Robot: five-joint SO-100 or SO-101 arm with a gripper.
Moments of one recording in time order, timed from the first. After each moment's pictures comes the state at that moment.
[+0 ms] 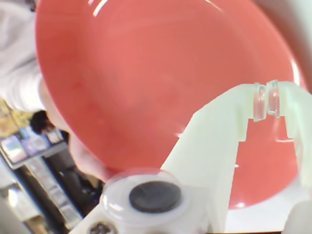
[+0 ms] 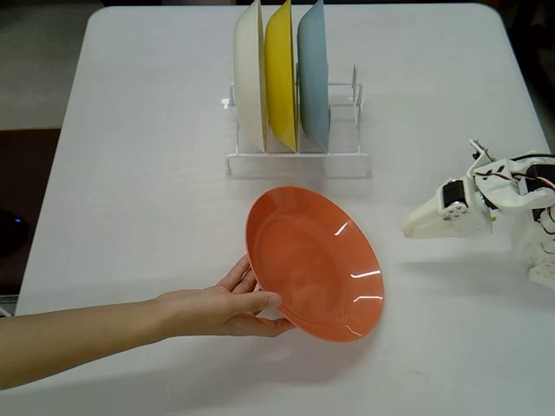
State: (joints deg) arm -1.2 188.8 179.2 34.5 2.8
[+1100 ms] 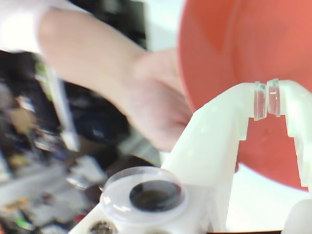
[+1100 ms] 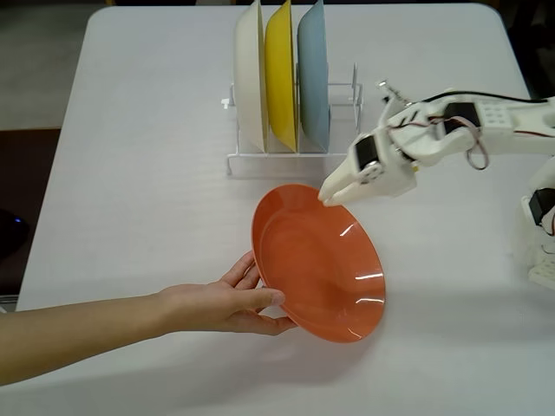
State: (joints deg) arm -9.3 106.8 93.4 42.5 -9.1
